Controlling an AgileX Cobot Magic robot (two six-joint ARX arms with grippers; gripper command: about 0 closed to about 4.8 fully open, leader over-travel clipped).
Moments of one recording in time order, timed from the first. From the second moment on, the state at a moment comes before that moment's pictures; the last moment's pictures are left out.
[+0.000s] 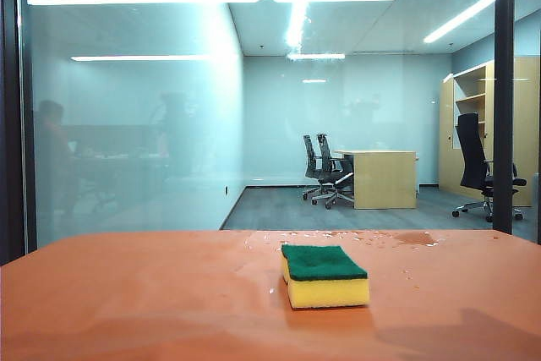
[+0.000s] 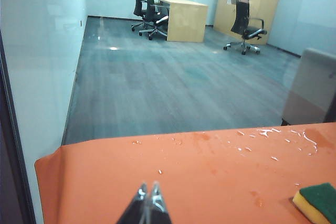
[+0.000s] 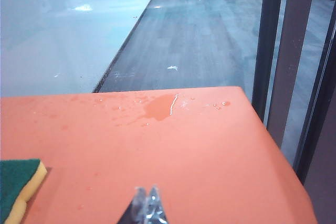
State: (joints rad) left arm 0.01 0.11 0.01 0.16 0.27 -0.07; right arm 0.11 0.05 0.01 -0.04 0.00 0.09
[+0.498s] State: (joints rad) left arm 0.01 0.11 0.01 0.16 0.25 -0.06; right arm 0.11 0.05 0.01 -0.04 0.00 0.08
